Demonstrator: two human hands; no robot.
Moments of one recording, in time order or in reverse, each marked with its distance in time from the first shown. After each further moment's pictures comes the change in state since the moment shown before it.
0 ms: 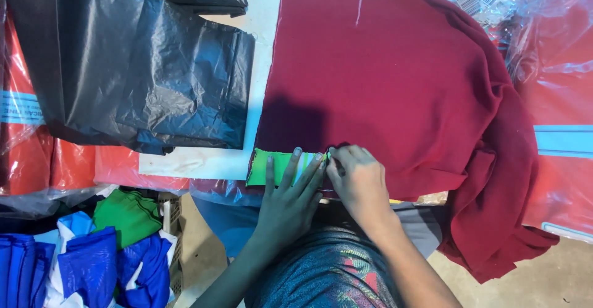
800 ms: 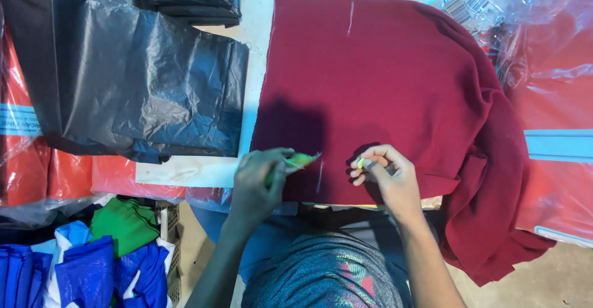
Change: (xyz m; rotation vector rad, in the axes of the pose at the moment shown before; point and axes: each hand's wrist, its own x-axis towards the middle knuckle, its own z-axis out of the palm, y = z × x) left_hand 0.029 -0.051 -0.018 -0.460 0.179 -0.216; right_hand 0.001 0.025 -0.039 1.116 0.083 0.614
